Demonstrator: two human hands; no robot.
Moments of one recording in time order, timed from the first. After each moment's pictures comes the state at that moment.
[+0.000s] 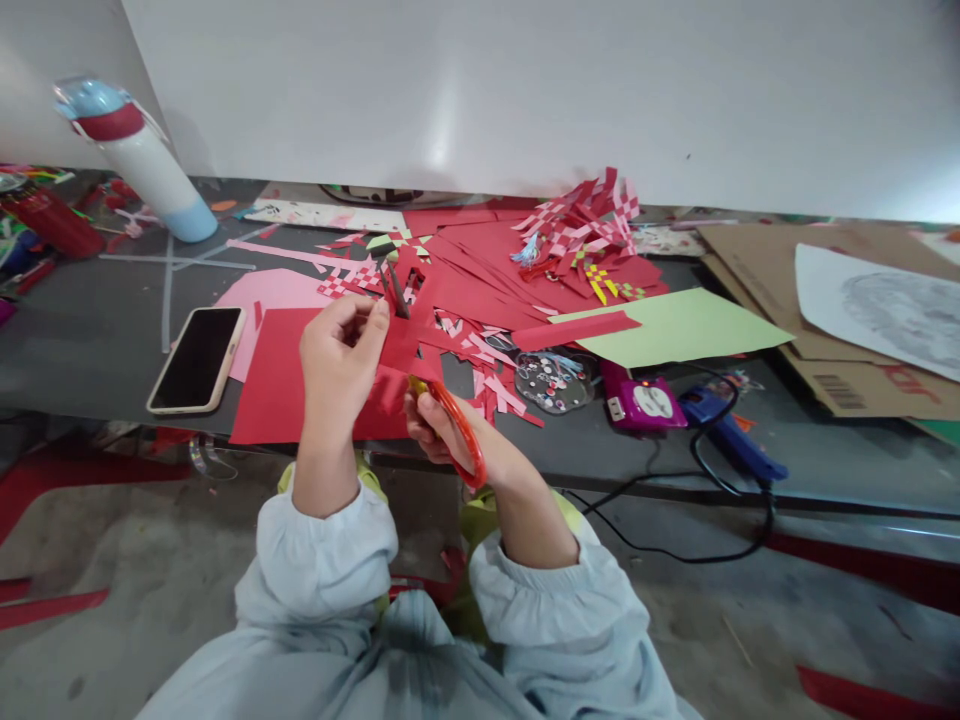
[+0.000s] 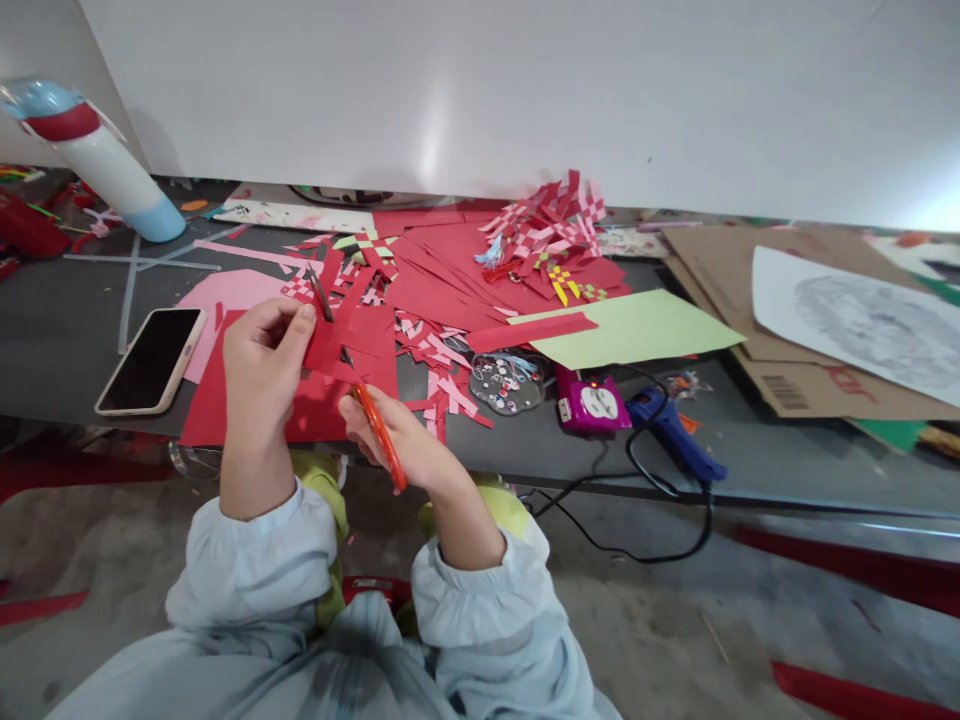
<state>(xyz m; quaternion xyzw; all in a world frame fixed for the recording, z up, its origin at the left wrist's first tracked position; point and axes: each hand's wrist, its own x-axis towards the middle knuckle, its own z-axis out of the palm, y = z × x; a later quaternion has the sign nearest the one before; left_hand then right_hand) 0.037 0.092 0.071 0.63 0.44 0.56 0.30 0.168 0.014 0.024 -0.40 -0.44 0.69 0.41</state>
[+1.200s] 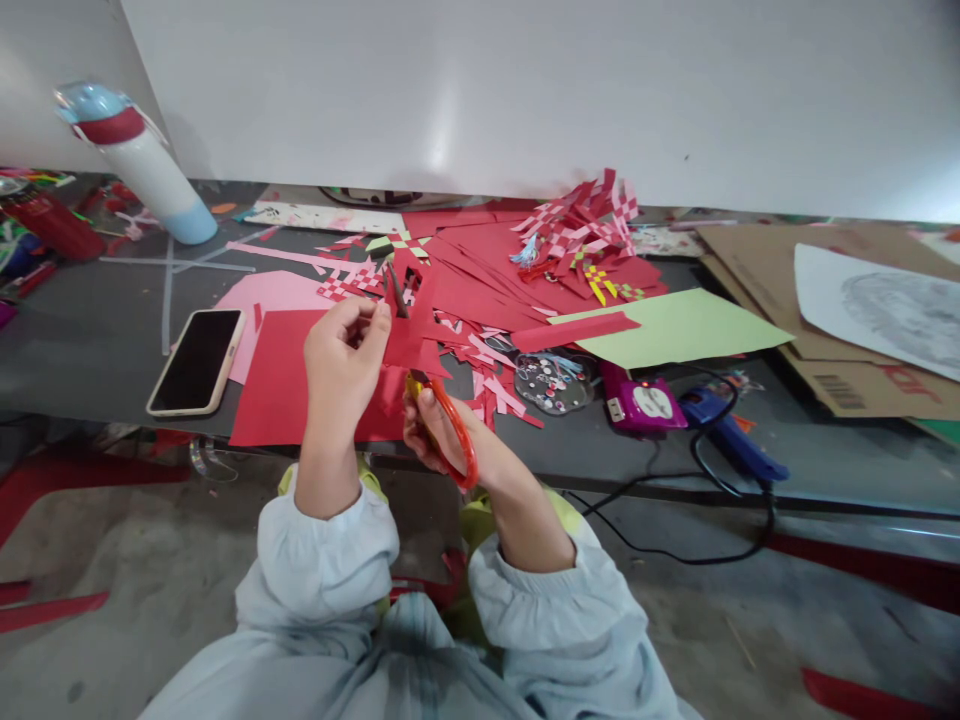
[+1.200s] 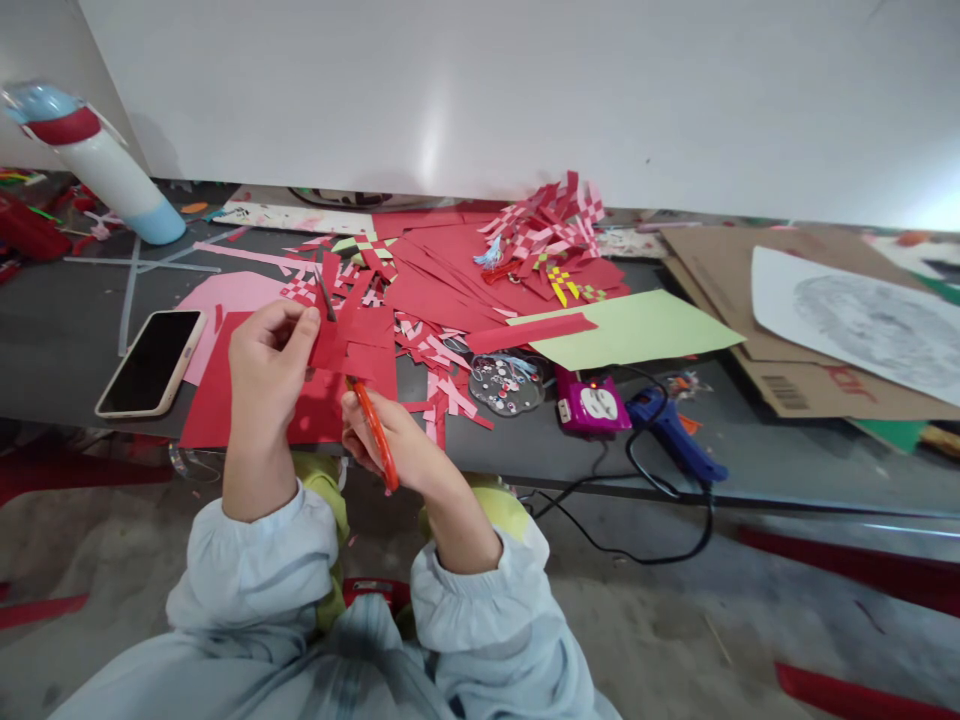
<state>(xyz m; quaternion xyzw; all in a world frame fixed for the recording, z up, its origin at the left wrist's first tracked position) 0.038 0.092 0.069 0.64 0.45 0.54 0.30 0.163 0.013 0.018 -0.42 -0.45 0.67 0.41</state>
